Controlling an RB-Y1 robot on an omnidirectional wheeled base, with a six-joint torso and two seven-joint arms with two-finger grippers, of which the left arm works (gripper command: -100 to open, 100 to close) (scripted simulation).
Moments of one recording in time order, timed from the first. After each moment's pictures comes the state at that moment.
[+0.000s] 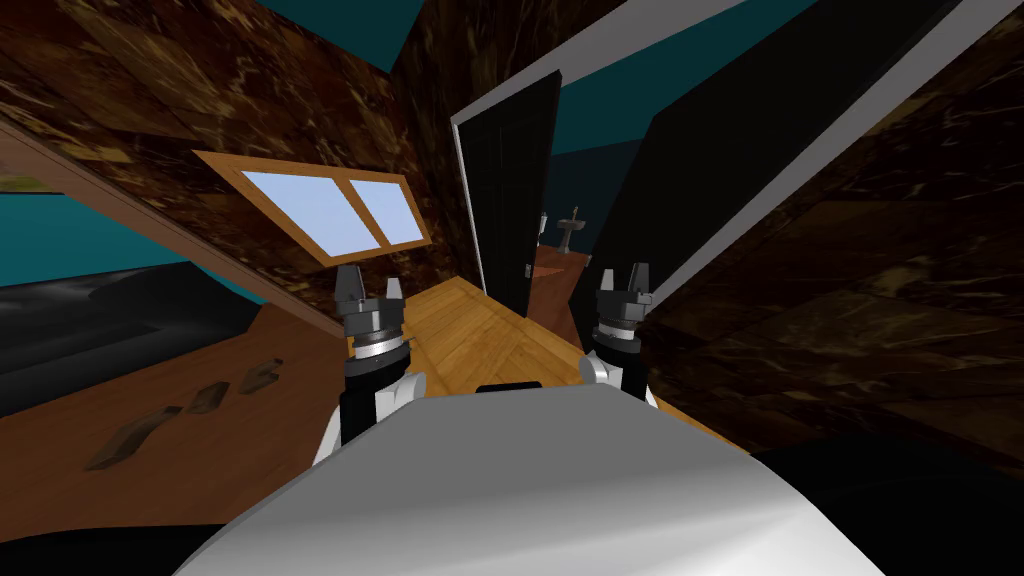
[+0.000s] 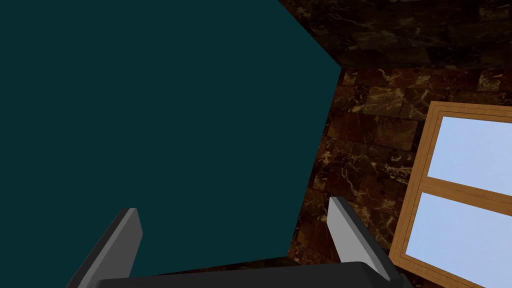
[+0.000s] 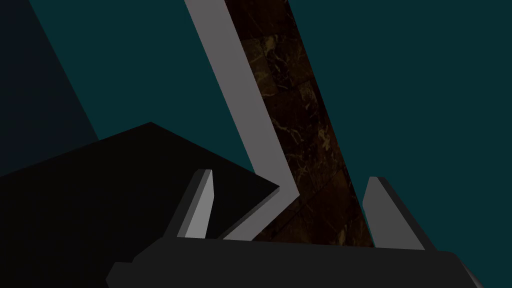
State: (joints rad) arm 0.53 -0.03 0.06 -2.39 -0.06 -0.50 -0.02
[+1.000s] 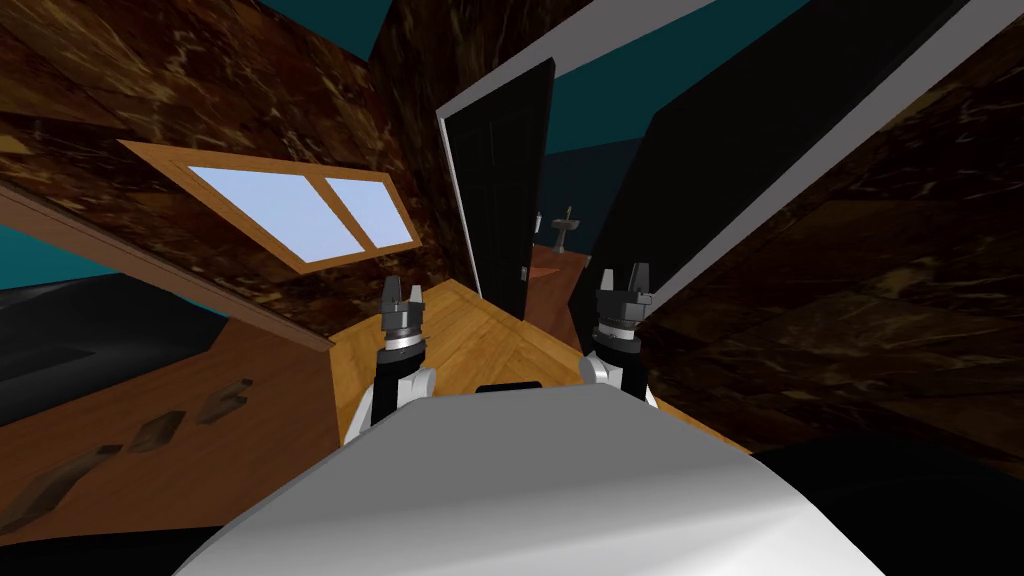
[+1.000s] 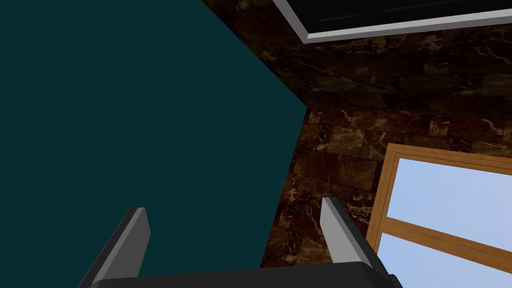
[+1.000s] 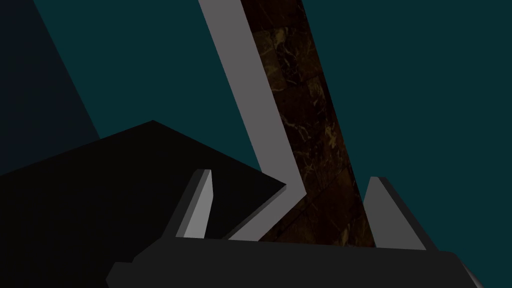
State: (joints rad) arm 0.46 0.01 0.04 -2.21 -0.07 -0.54 0.00
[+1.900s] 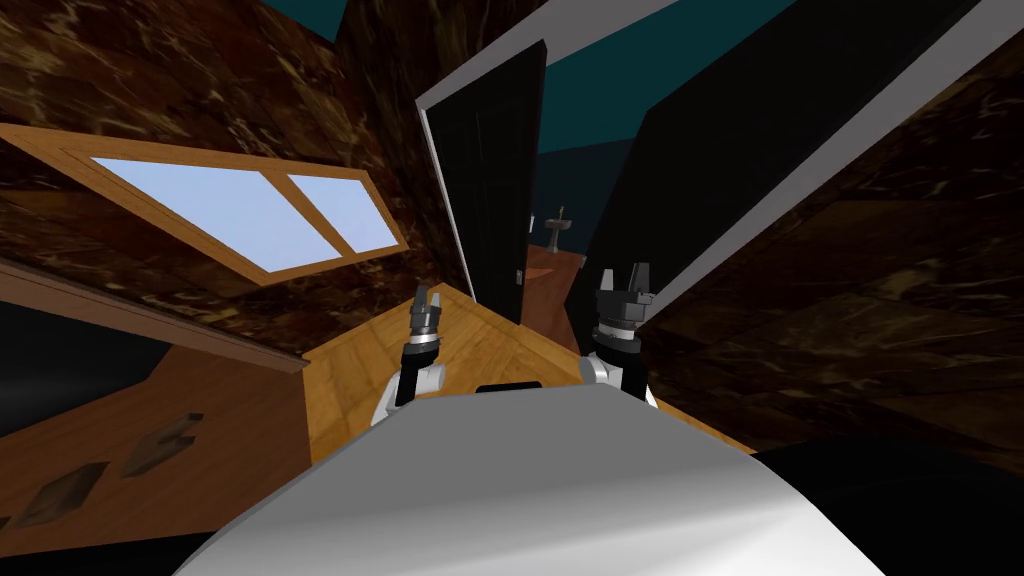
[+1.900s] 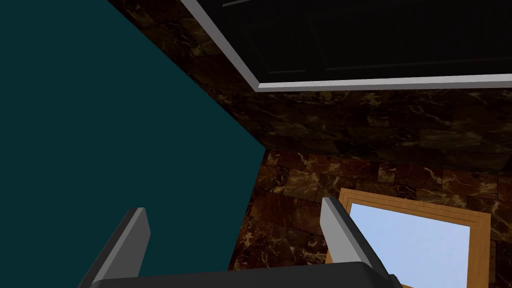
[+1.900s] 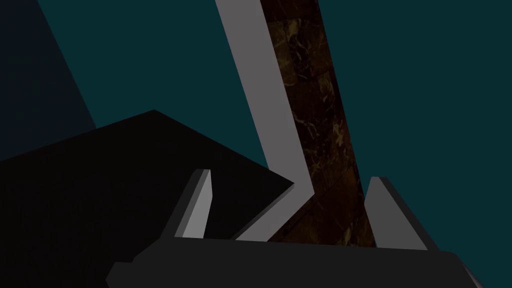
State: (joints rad) arm 0.36 0.05 0.03 -1.96 -0.09 -0.58 0.02
